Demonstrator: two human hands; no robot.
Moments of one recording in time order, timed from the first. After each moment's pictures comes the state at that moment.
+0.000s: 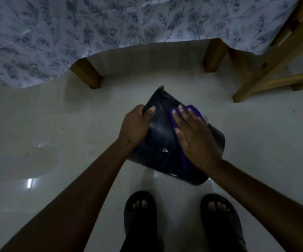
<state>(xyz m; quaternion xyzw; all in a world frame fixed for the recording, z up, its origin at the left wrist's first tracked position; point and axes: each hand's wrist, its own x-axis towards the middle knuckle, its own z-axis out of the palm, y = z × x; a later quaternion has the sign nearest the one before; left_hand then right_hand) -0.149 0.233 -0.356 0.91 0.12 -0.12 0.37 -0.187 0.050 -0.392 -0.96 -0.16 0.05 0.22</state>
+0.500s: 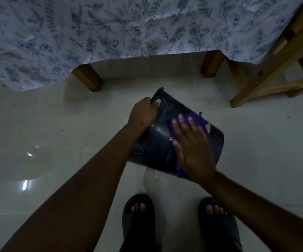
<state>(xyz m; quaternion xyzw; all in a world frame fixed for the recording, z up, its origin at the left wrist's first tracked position) -0.094 0.223 -0.369 0.93 0.12 -0.16 0.32 -0.205 0.055 -0.393 -0.97 -0.13 0.06 0.20</state>
